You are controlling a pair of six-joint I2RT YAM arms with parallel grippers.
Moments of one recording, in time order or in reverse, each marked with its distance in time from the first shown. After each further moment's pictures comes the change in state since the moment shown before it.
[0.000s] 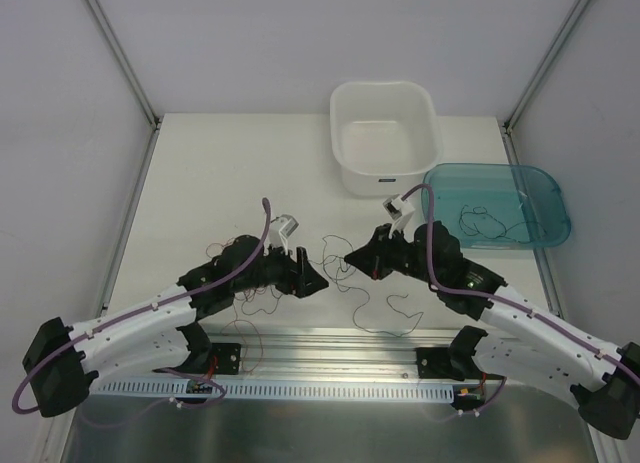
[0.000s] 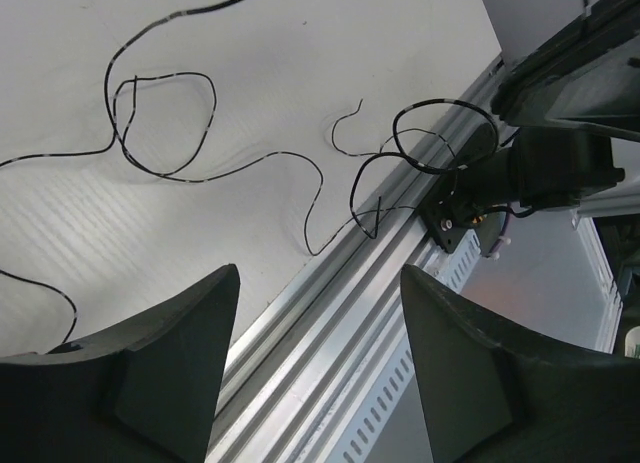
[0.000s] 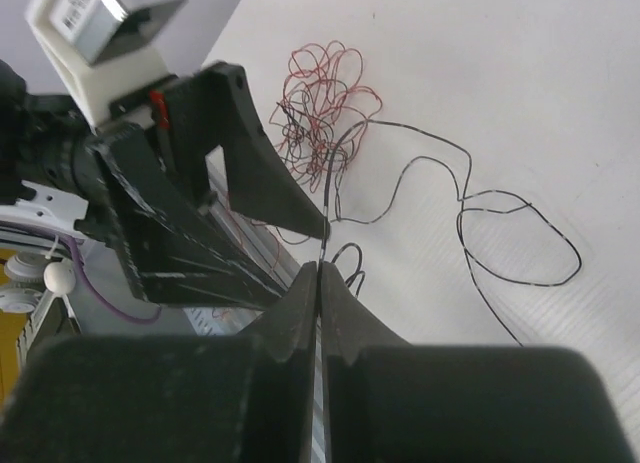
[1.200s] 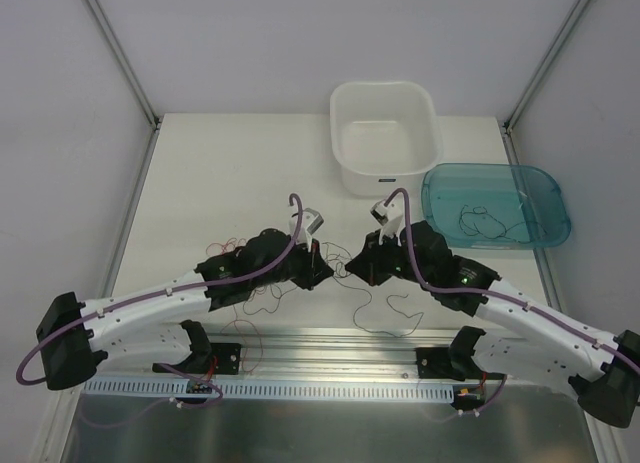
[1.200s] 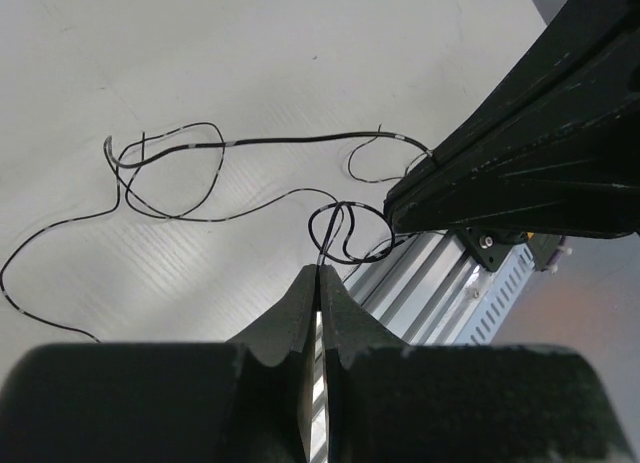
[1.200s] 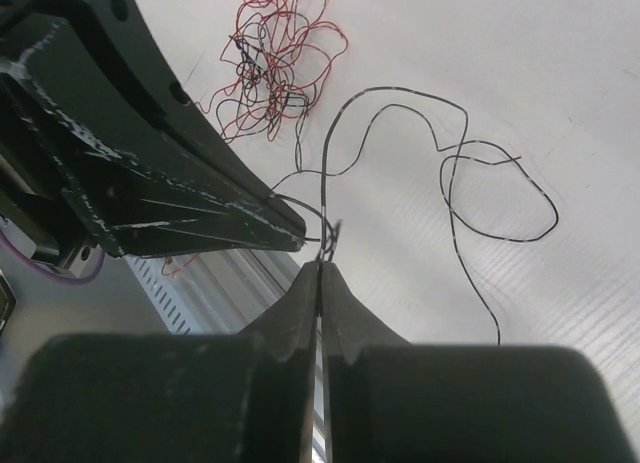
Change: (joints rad) left arm -0.163 0.180 0.185 -0.045 -0.203 0.120; right arm 0.057 0.050 0.056 -0.140 0.068 -0.081
